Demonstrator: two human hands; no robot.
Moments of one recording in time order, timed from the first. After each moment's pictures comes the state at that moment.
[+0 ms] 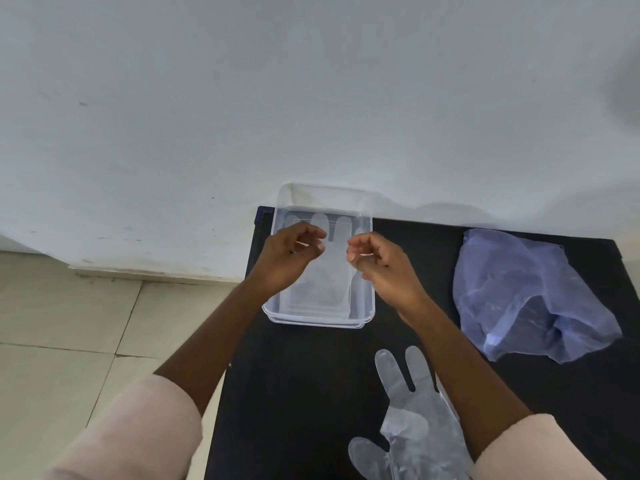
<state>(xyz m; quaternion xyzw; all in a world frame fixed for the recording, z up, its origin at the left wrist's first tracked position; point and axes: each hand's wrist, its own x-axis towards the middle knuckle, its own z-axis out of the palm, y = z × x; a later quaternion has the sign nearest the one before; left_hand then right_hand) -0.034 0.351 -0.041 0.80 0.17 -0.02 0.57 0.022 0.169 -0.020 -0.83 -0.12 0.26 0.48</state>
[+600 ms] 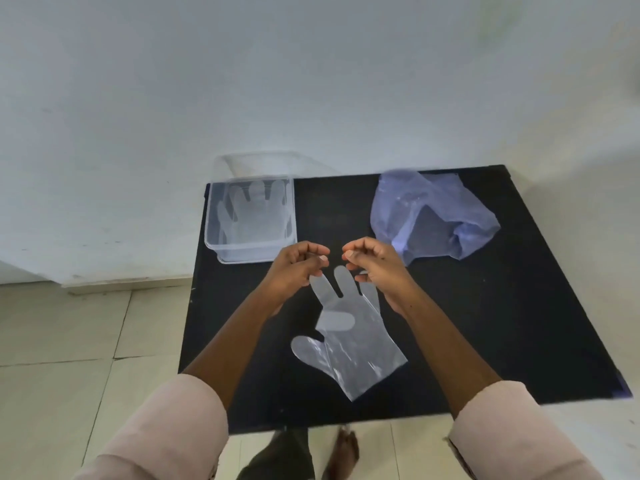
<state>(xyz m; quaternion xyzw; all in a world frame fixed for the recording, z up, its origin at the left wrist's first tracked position) -0.131 0.181 0.022 0.75 0.19 -0.10 0.63 -0.069 0.011 0.017 -0.78 -0.03 0.26 0.57</state>
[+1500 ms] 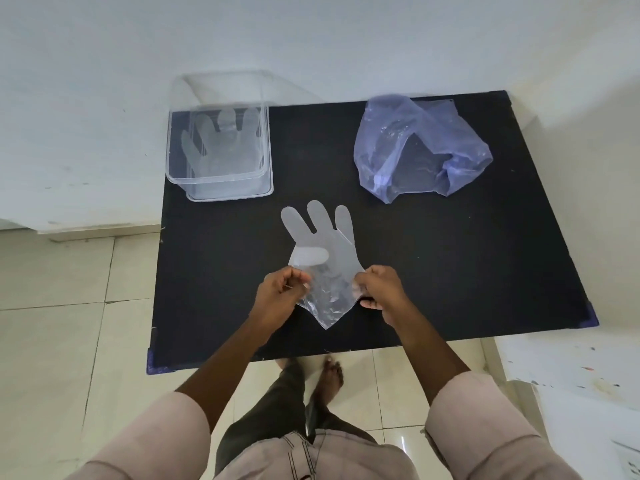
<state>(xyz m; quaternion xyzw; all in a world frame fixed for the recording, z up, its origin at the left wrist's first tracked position) -0.259 0.079 -0.082 0.75 0.27 -0.15 0.58 -0.180 -0.108 -0.095 -0.75 0.25 0.34 0.50</state>
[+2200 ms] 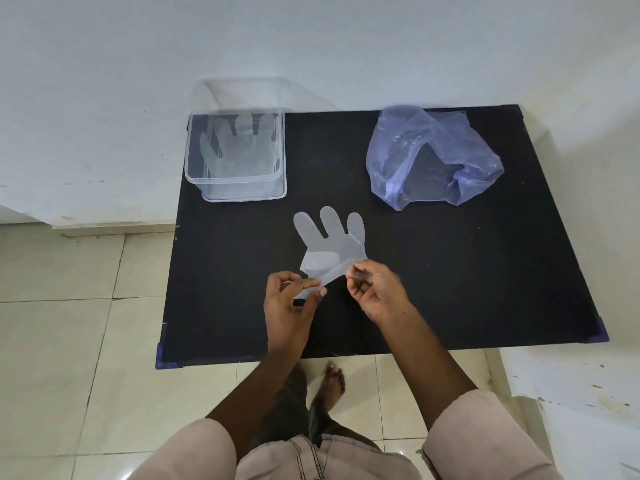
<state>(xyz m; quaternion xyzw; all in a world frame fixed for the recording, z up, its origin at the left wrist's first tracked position) -0.286 0.055 -0.084 0.82 0.29 0.10 0.49 -0.187 -0.066 -0.054 -0.47 0.40 0.30 0.73</state>
